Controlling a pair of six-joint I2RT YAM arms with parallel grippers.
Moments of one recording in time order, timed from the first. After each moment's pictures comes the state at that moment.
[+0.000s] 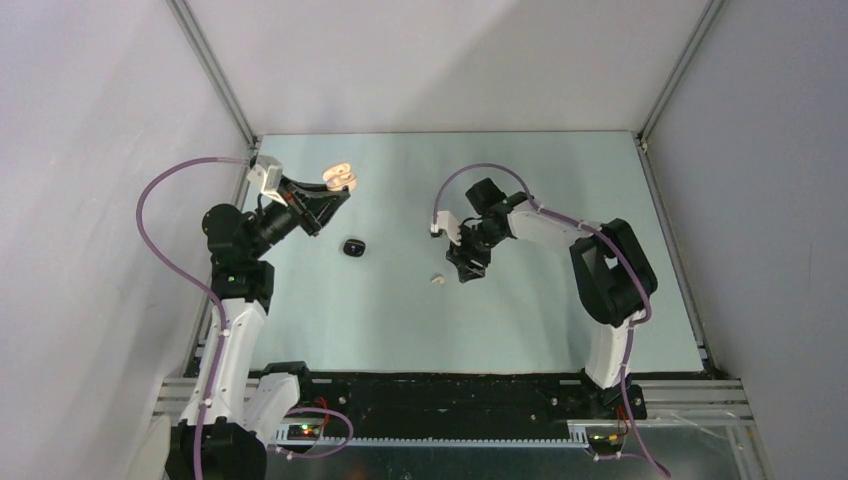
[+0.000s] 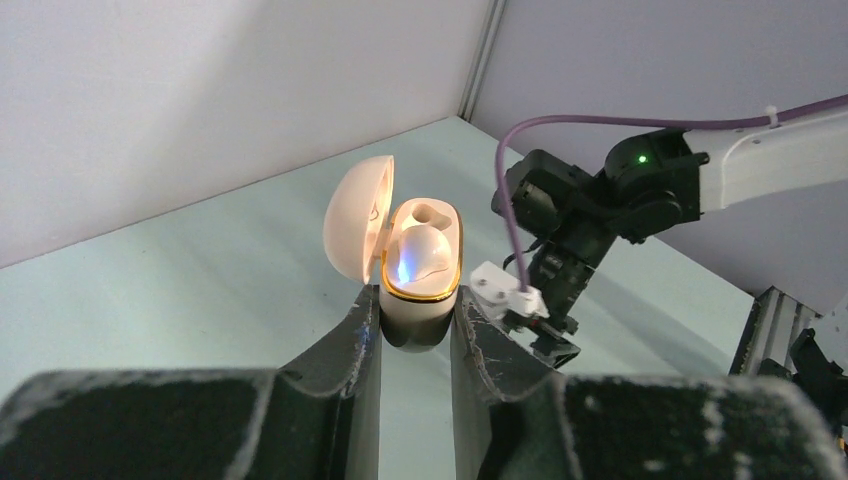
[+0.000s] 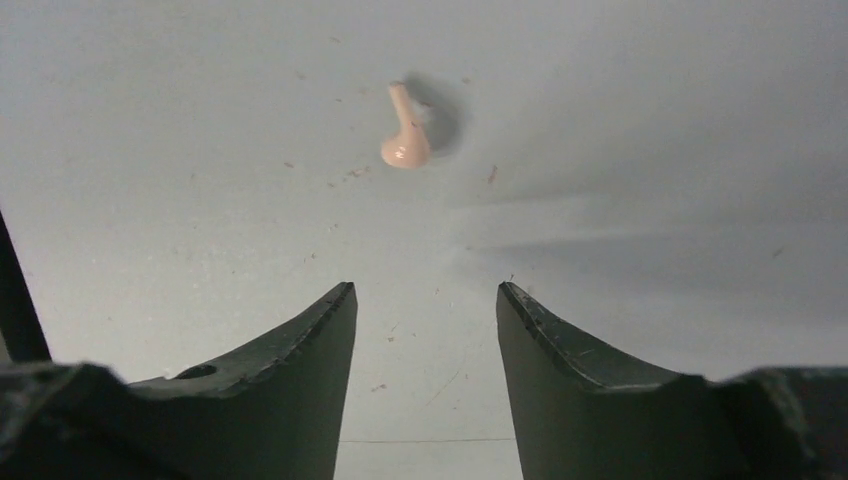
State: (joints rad) left arm 0.08 0.88 0.75 0.33 0.87 -0.36; right arm 0.57 1.91 1.33 -0.65 -0.55 -0.72
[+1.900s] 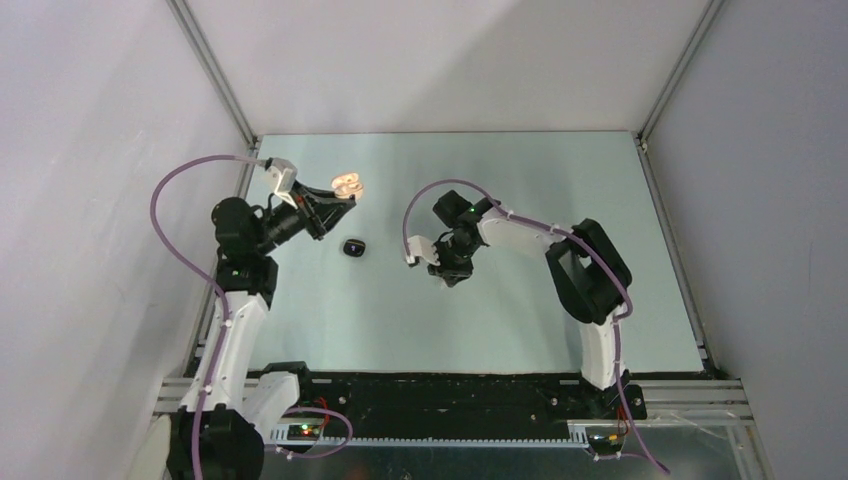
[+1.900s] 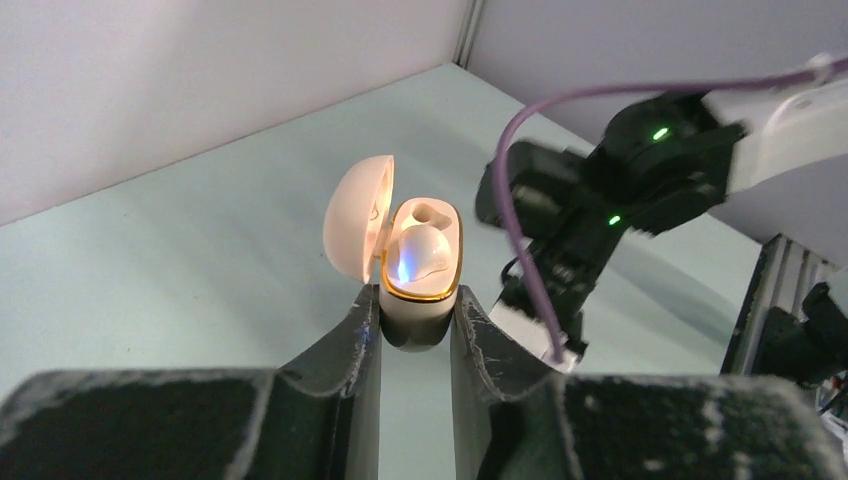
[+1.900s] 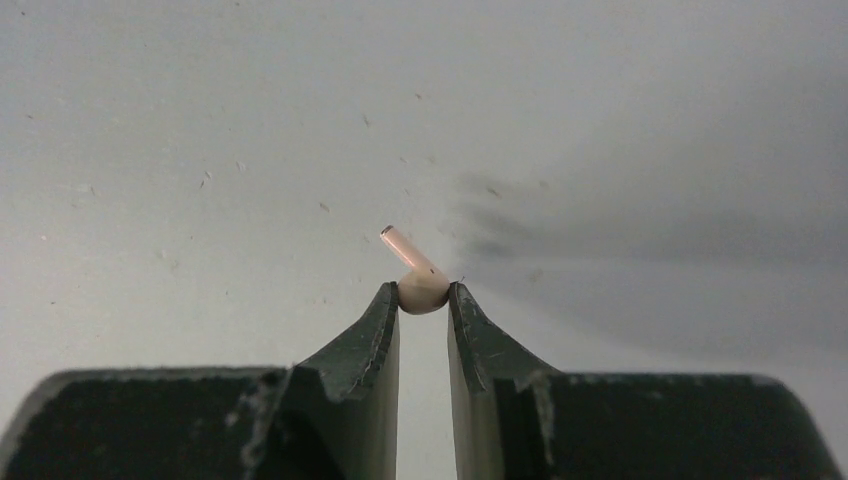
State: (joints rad) left arm 0.07 0.92 0.75 0.25 0.92 -0.26; right arm 0.72 2.01 1.45 -0.76 -0.48 -1.03
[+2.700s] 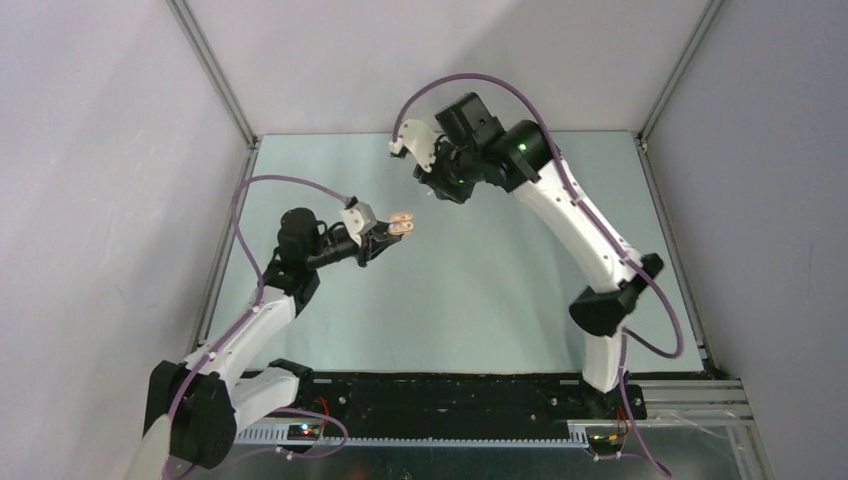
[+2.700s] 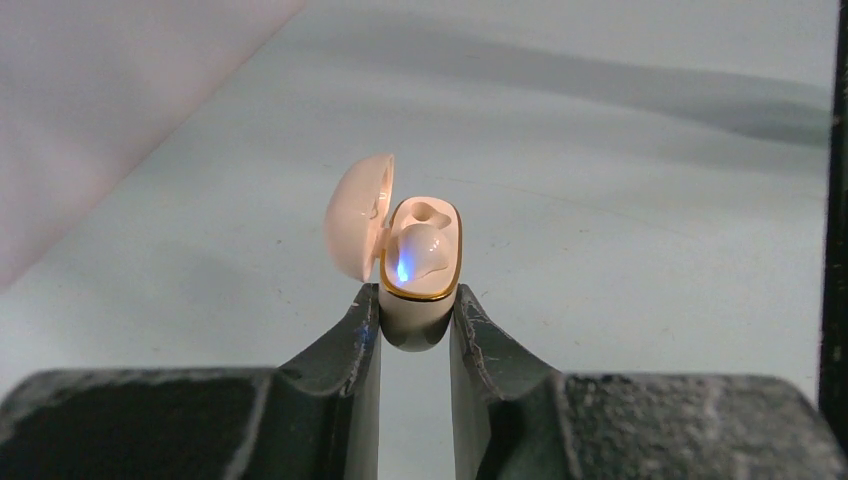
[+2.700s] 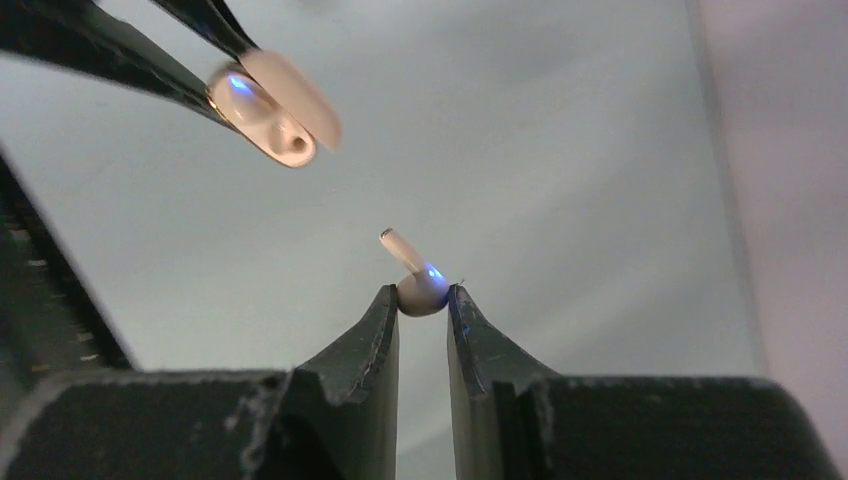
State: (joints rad) left arm -0.27 1.06 0.62 0.28 0.81 0.22; right arm 0.80 1.83 2.26 -1.18 -0.05 -0.54
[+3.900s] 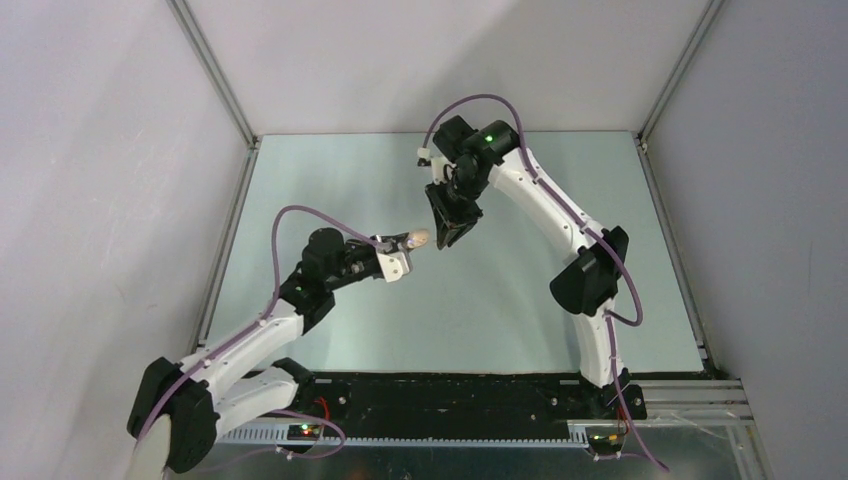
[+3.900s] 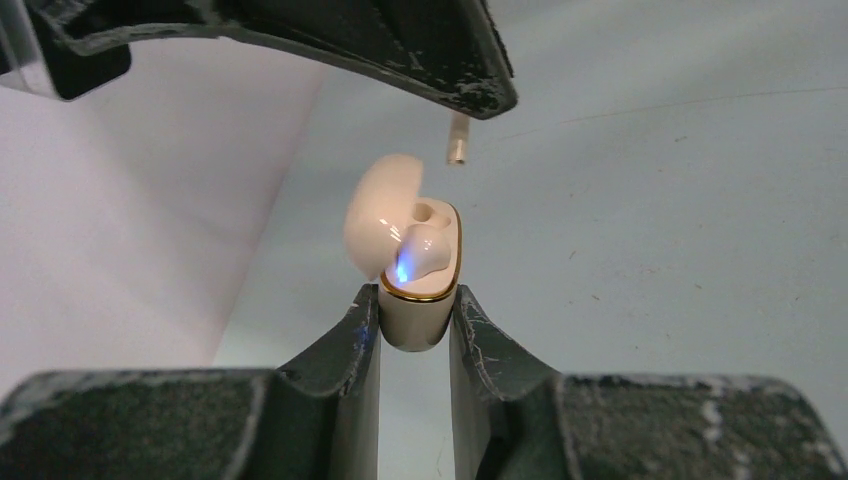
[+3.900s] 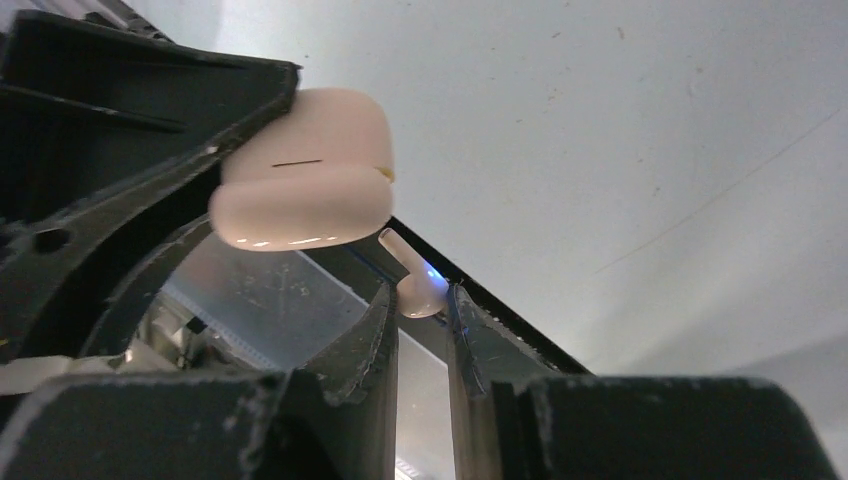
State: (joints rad) left arm -0.53 0.99 0.53 0.26 0.51 0.76; right arm 0.69 2.07 2.29 -1.50 -0.36 0.20
